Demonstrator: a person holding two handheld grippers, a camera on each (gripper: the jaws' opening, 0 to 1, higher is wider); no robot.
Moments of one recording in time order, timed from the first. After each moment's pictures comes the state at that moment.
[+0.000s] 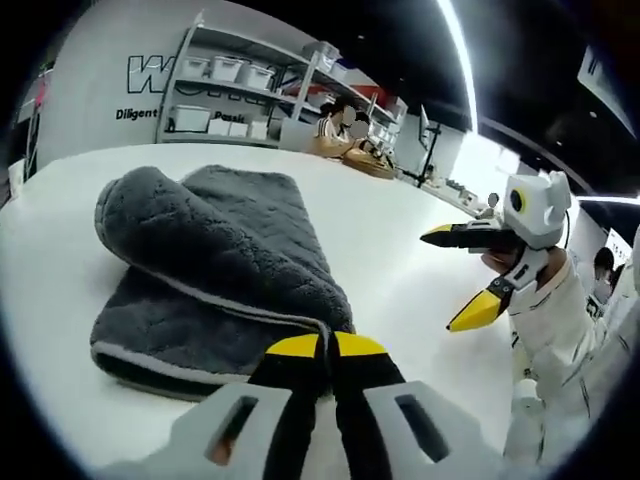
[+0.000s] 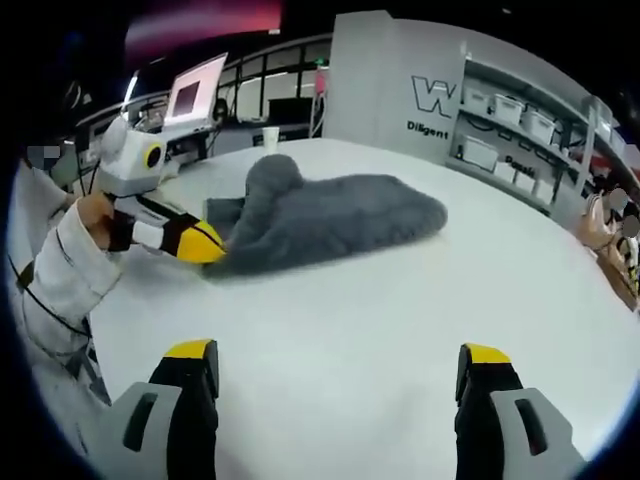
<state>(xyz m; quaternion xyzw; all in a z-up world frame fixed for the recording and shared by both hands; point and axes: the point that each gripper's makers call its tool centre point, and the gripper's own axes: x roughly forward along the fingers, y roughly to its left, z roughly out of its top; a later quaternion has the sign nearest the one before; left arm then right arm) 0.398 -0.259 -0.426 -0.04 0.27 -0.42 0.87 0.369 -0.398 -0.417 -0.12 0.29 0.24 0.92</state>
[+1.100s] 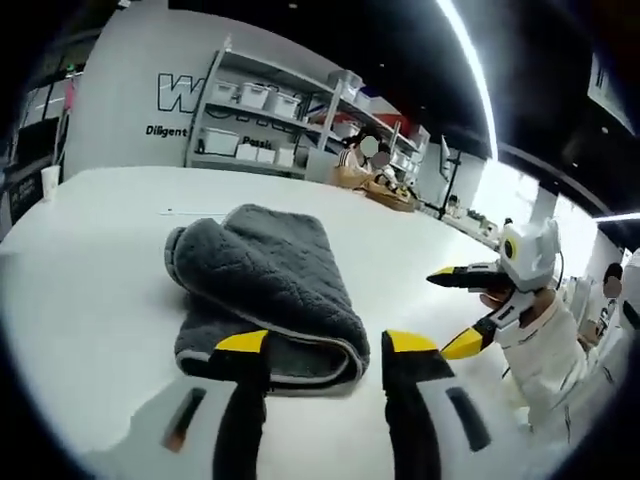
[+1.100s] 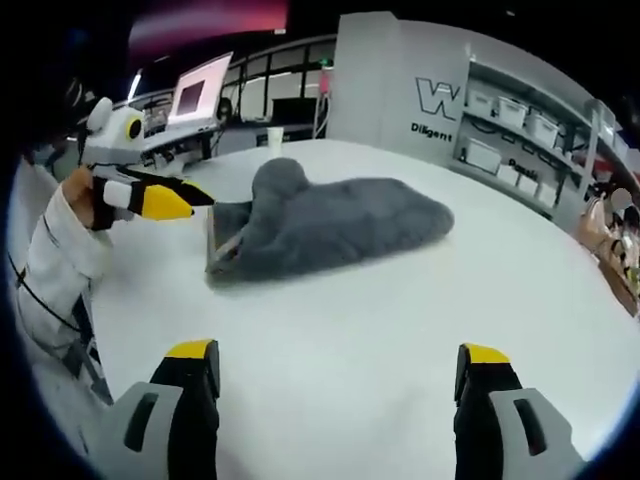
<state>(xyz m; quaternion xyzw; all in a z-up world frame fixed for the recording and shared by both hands) 0.397 -0.207 -0.372 -0.08 0.22 -0.36 0.90 0.371 -0.387 -0.414 -0.13 0.29 0.24 0.92</state>
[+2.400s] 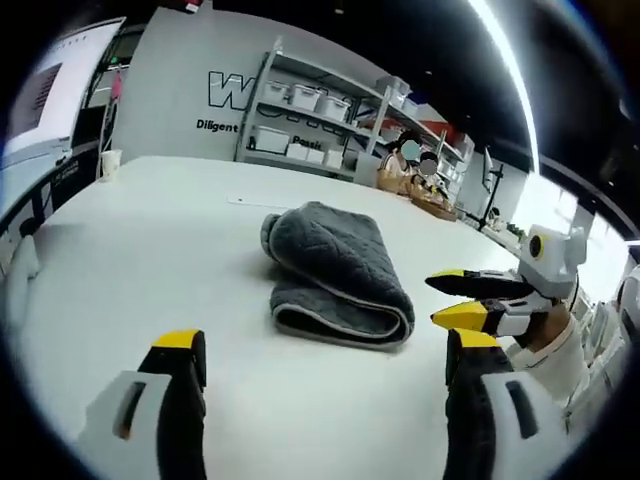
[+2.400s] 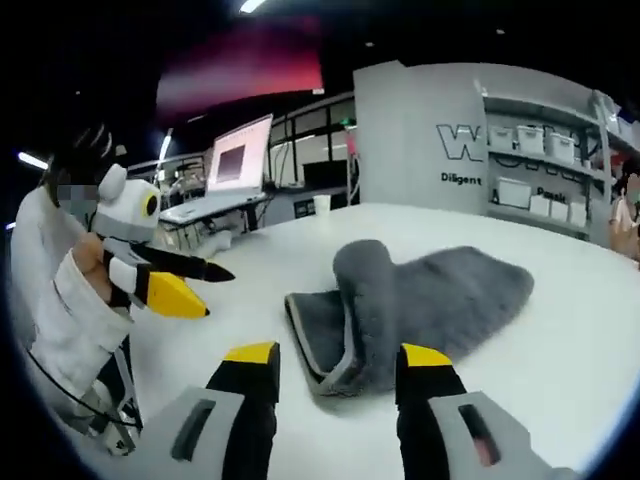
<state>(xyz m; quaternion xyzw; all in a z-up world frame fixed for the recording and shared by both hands) 0.378 -0.126 -0.376 -0.09 0.24 -0.26 0.93 0.376 -0.251 -0.379 -0.04 0.17 0.33 0.93</state>
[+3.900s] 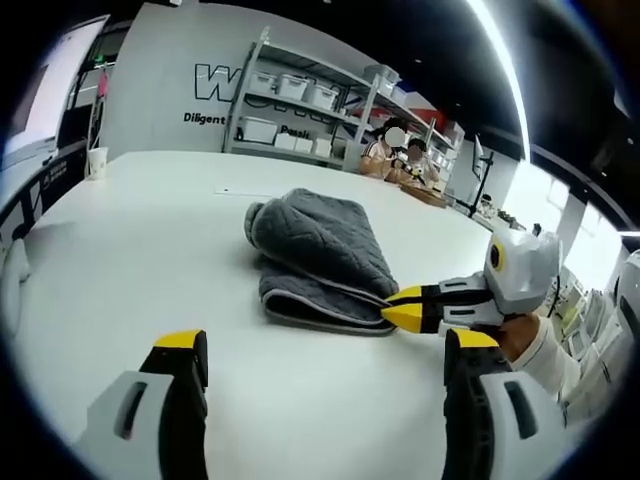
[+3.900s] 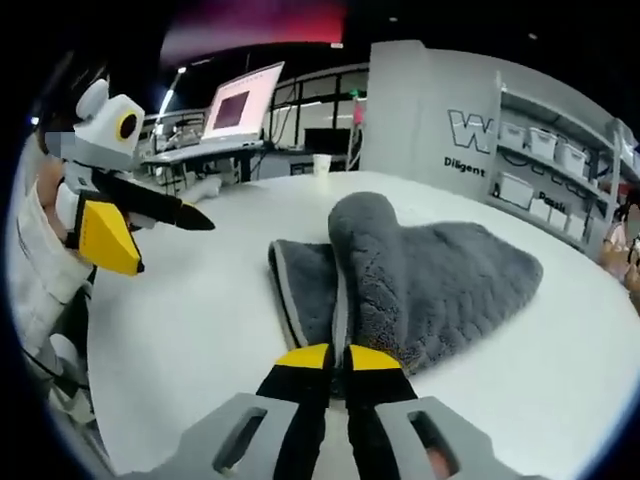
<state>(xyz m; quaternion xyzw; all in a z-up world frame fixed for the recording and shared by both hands) 0.370 -0.137 -0.384 -0.07 0.26 -0.29 0.92 0.389 -0.251 -0.425 -0.13 0.21 0.31 0.92</state>
